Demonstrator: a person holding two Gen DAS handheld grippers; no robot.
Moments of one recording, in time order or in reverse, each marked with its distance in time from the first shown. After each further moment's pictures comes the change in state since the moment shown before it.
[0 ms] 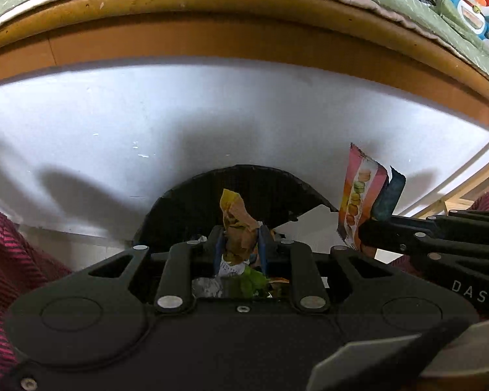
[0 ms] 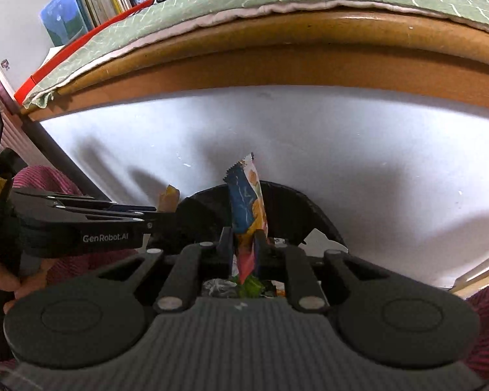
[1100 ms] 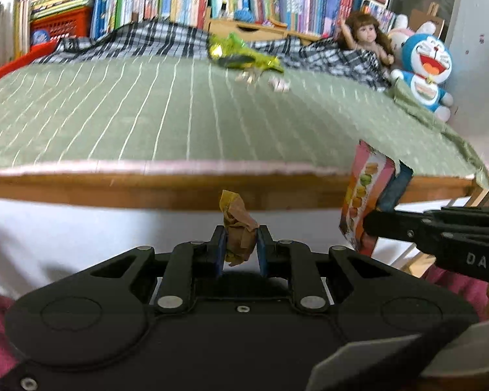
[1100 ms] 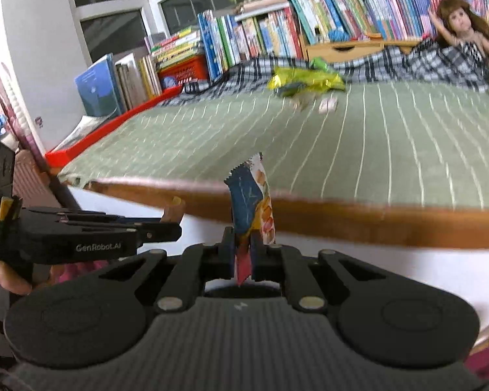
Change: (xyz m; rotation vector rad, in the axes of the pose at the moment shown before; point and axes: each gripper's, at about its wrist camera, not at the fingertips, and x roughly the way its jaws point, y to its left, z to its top) left arm -0.098 -0.007 0.047 0.058 -0.304 -0.078; right arm -0.084 0.005 0.051 -0.064 -0.259 0.058
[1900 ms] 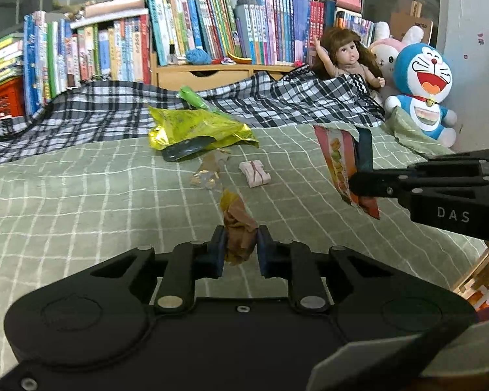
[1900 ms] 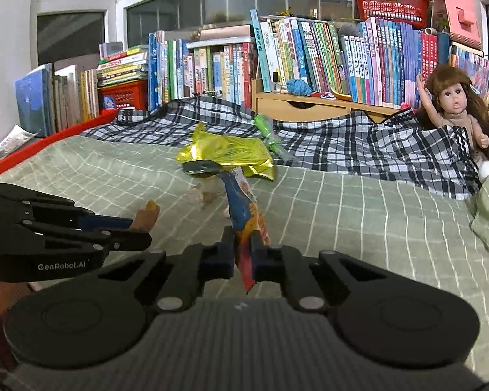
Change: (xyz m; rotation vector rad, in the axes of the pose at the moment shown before) left arm 0.112 -0.032 0.148 0.167 -0.108 -0.061; right arm 0.063 -0.072 0.132 -0.161 -0.101 -0.195
